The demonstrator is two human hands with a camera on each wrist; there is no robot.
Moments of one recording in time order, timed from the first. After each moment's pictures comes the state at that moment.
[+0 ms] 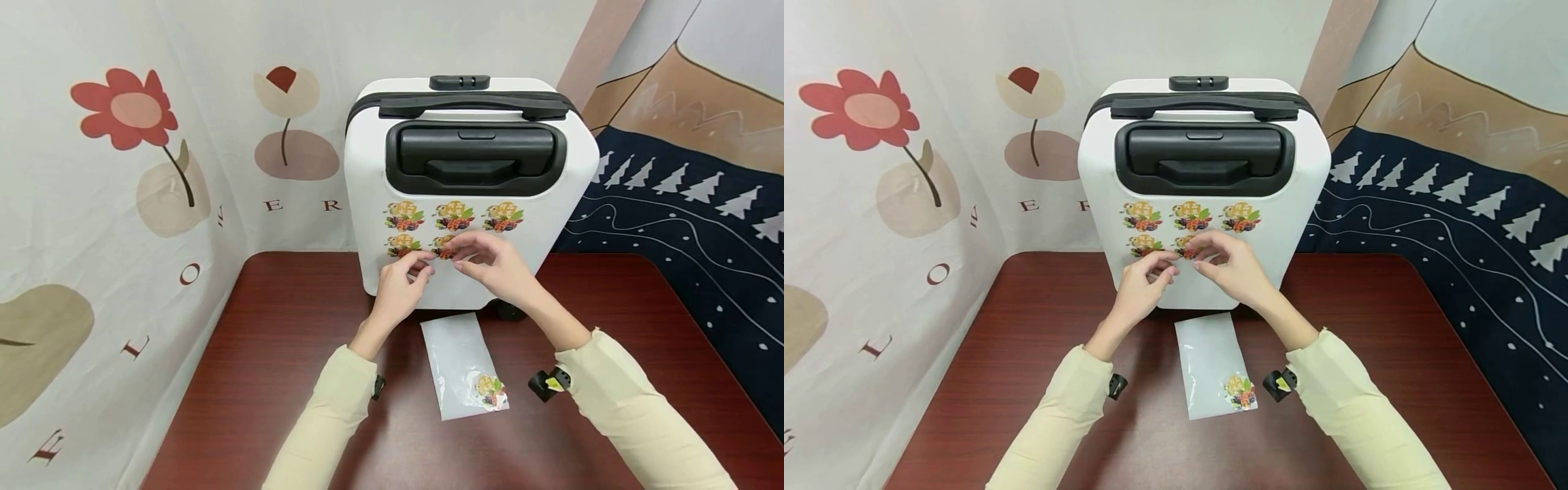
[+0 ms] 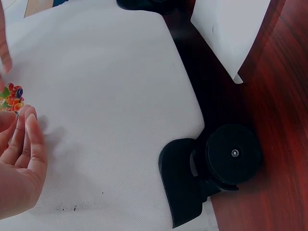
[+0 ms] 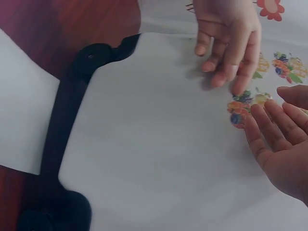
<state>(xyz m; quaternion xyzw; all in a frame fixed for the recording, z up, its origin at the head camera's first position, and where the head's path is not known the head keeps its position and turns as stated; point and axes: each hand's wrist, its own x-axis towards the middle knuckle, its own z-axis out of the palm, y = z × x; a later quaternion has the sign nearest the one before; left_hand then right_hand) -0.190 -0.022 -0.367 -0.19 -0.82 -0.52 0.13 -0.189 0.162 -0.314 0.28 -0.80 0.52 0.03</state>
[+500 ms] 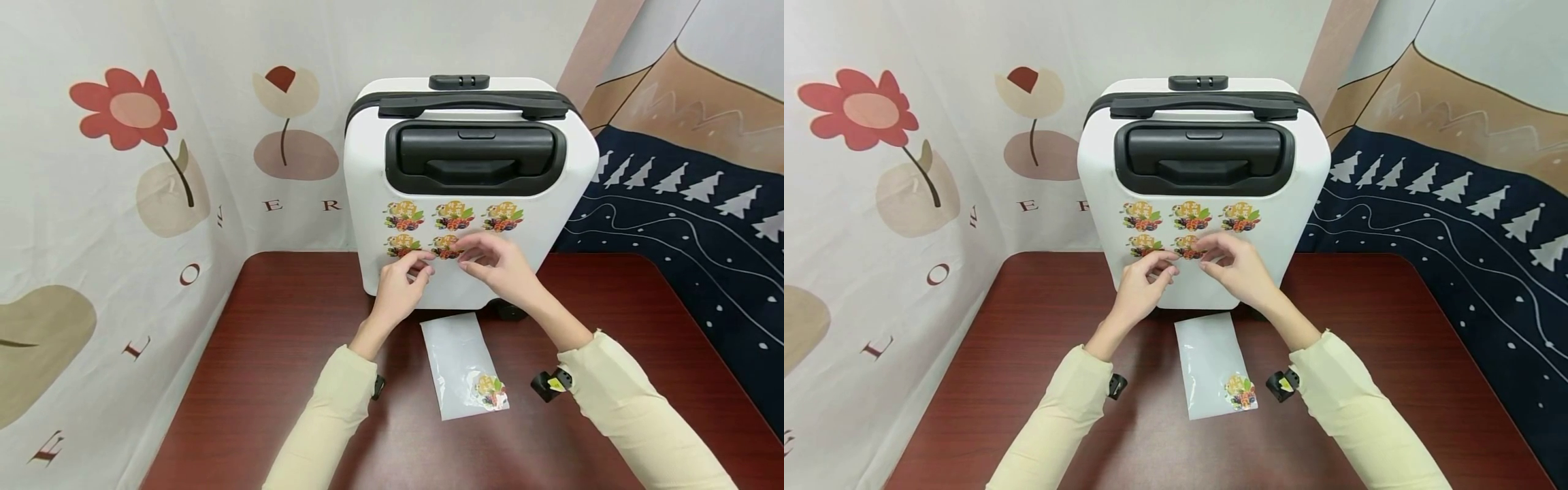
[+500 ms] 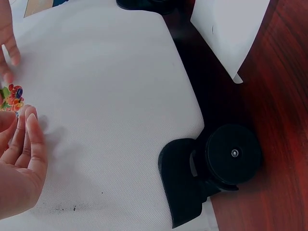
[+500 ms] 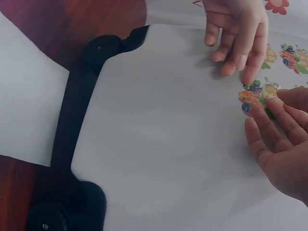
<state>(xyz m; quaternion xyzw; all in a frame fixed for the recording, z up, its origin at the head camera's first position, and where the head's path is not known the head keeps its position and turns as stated) -0.190 -0.022 -0.368 -0.19 -0.82 -0.52 0.13 -0.191 0.169 -0.320 0.27 -0.81 0.52 0.04</state>
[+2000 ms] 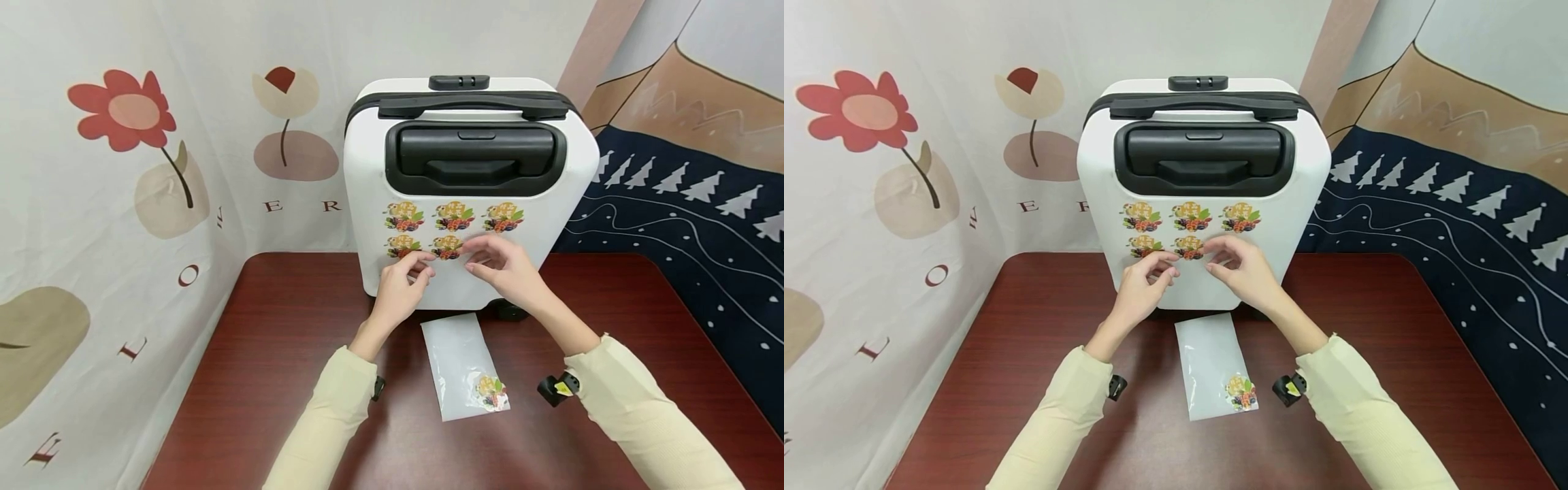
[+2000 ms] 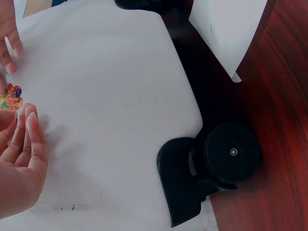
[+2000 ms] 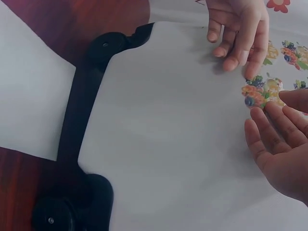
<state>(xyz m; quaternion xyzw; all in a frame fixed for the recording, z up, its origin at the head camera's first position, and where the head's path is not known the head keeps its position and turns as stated) -0.191 -0.023 -0.369 -0.19 -0.82 -0.53 0.12 -0.189 0.176 -0.321 0.24 -0.83 0.51 0.03</state>
